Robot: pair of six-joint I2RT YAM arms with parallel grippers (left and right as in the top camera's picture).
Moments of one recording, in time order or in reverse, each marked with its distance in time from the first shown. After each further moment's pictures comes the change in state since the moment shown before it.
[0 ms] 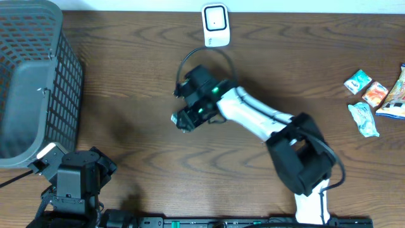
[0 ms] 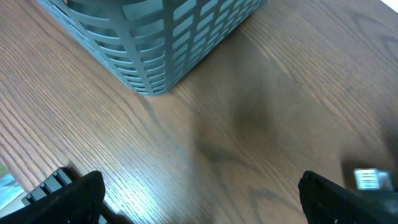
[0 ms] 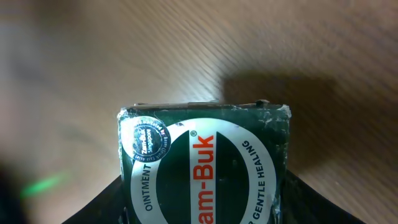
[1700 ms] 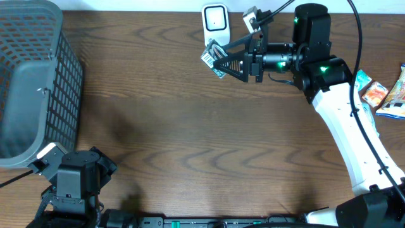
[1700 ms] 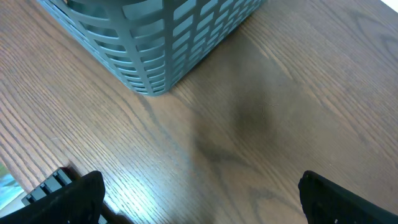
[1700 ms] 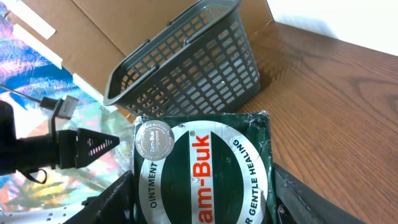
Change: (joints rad) left arm 0.000 0.000 0.000 0.000 0.000 0.000; right arm -0.399 -0.478 -0.003 0.256 -0.639 0.017
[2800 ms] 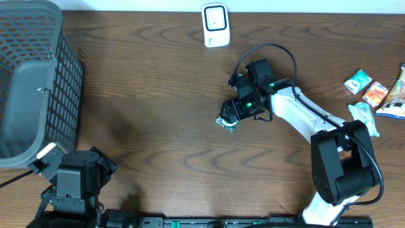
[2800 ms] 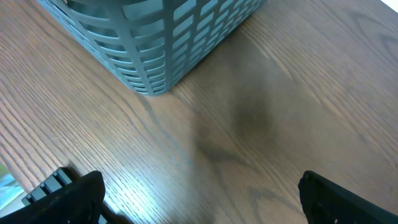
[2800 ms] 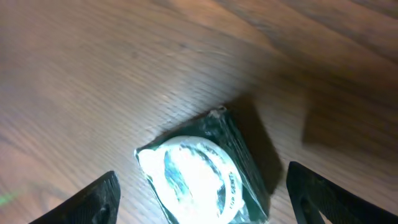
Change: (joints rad) left arm 0.000 0.000 0.000 0.000 0.000 0.000; right arm 0.110 0.278 -0.290 -0.201 0.763 -0.074
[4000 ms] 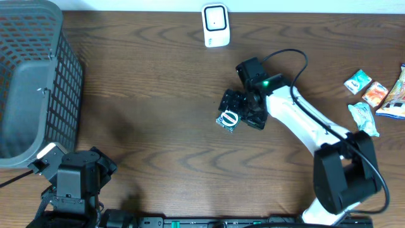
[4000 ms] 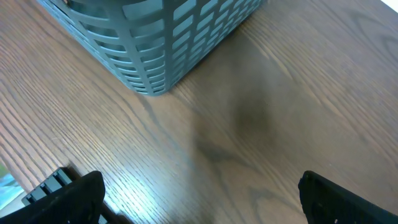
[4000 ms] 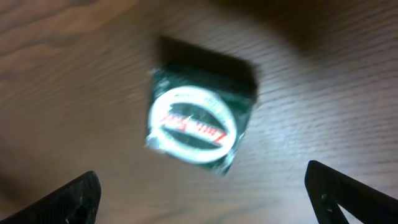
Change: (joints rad) left arm 0.000 0.000 0.000 0.000 0.000 0.000; right arm 0.079 -0.054 0.081 -0.229 0.168 0.839
